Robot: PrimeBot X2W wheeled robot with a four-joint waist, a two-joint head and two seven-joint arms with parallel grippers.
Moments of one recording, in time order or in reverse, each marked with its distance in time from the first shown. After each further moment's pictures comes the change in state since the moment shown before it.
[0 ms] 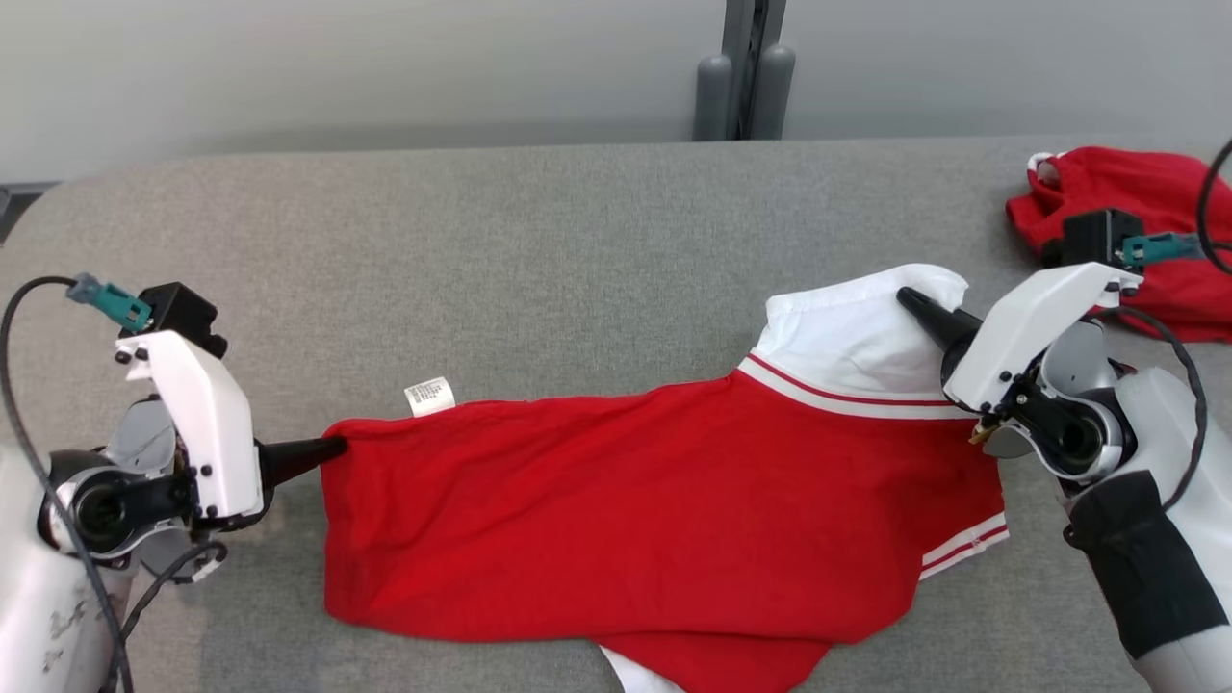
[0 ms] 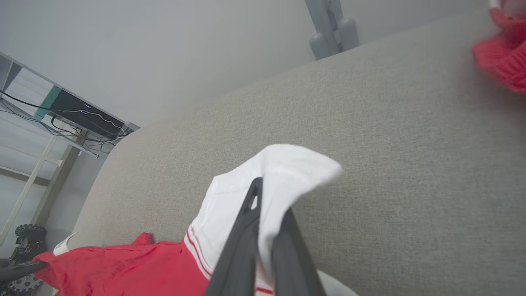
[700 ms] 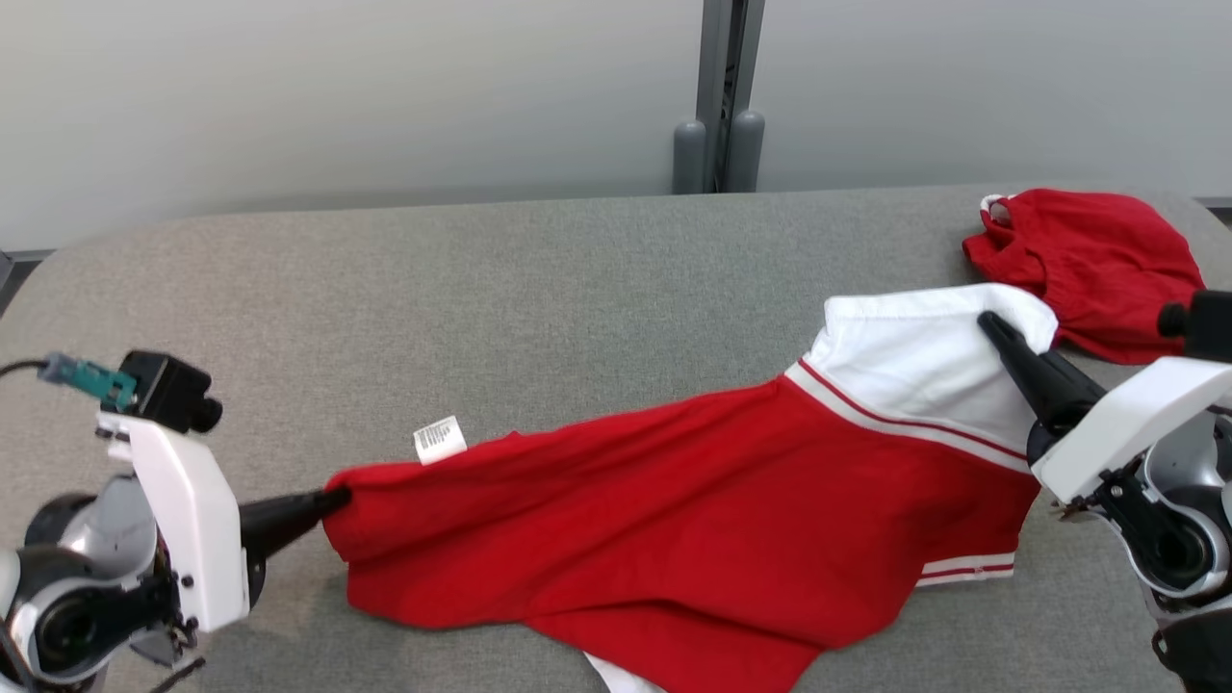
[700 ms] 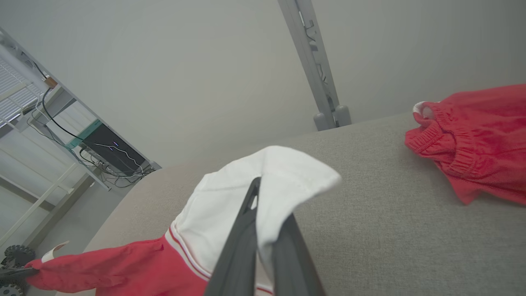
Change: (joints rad) left arm 0.287 0.144 0.005 -0.436 -0.068 0.009 -0.108; right arm 0.351 -0.125 -0.114 -0.497 0.007 0.000 -0.101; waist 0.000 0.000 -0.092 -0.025
